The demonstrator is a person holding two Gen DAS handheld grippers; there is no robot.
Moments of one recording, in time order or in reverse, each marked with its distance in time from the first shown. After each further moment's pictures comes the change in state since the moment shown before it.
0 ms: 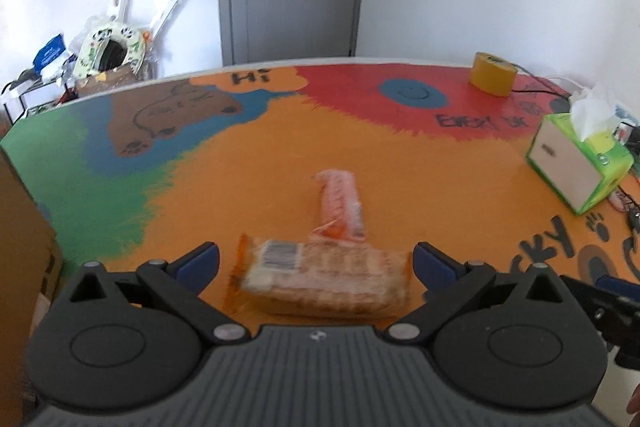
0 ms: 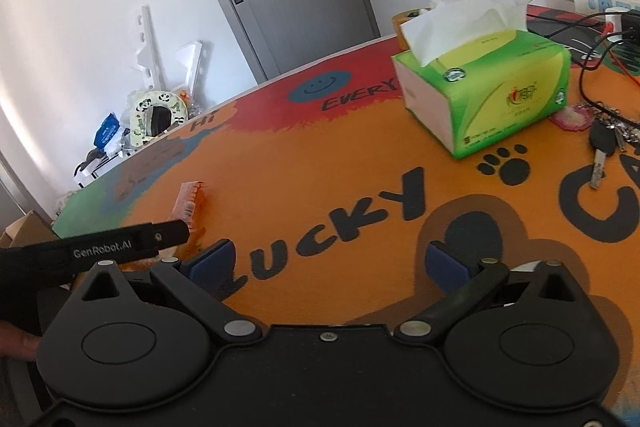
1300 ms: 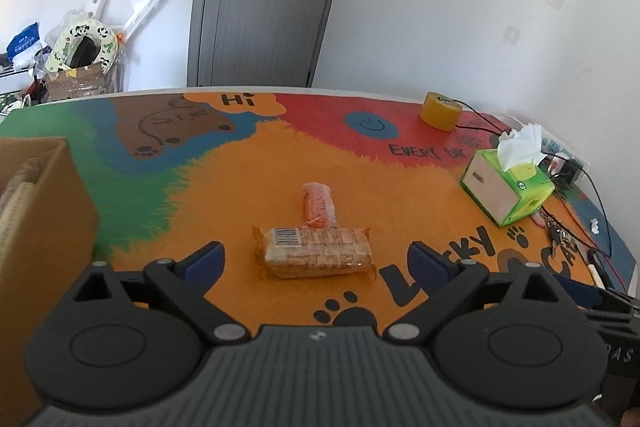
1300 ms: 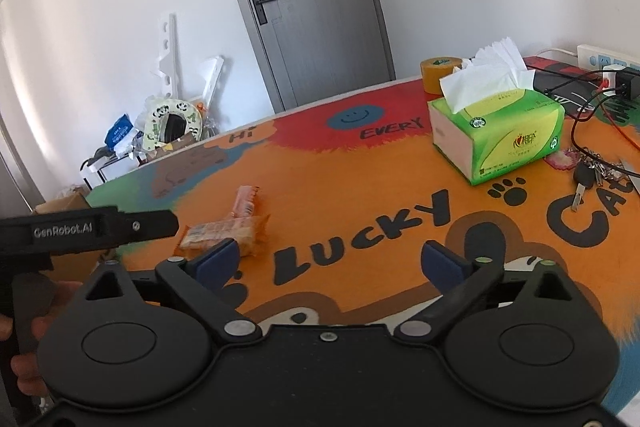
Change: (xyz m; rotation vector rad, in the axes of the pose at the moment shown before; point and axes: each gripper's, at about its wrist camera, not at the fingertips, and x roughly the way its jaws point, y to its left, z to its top) left arm -0.070 0.037 -0.007 -0.052 -0.064 -0.191; right arm -0.058 0.046 -0.015 -0.095 -0.088 -0.024
